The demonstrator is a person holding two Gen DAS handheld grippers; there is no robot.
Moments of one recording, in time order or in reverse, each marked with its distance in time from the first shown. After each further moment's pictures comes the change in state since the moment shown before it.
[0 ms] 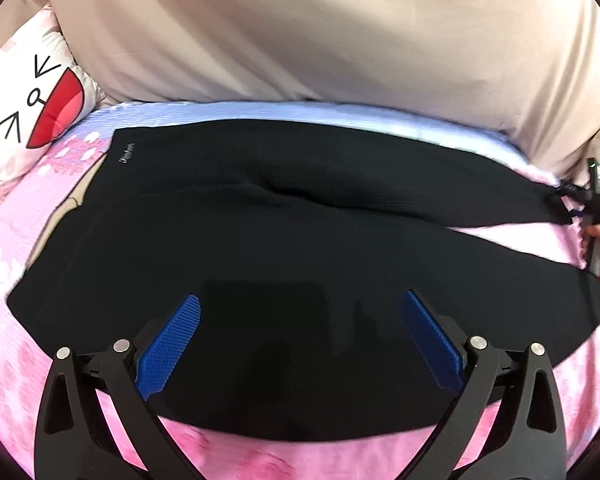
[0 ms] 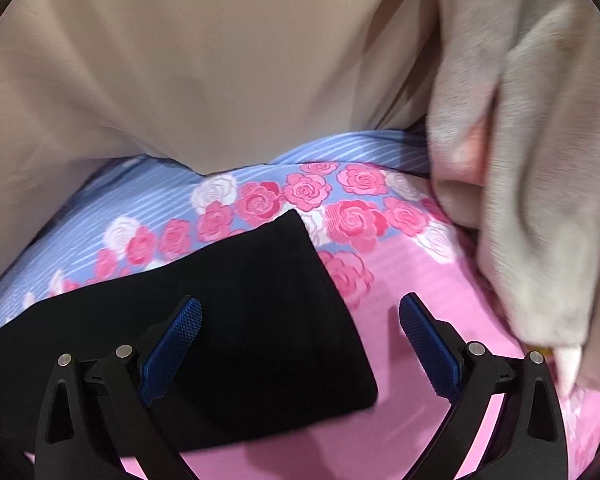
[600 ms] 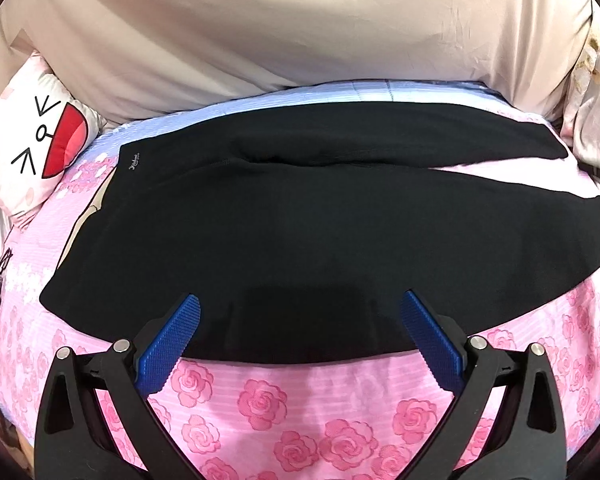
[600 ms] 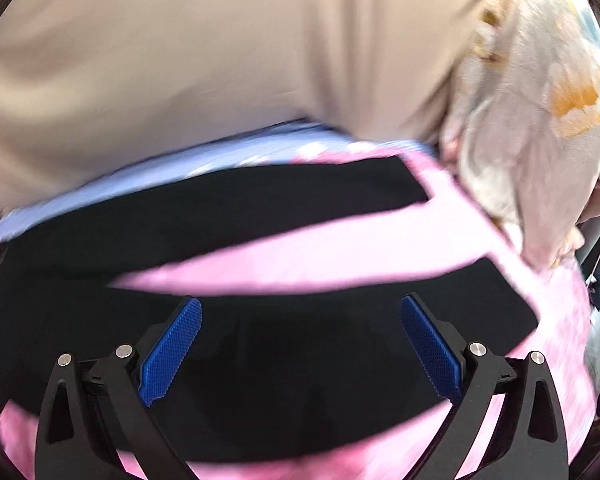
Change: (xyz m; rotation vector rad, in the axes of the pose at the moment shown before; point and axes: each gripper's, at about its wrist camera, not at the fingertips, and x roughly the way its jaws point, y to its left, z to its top) left arm -0.037 -0.036 -0.047 0.155 0.005 0.058; right arm -0.214 0.106 -0.188 -0.156 -0.186 0.014
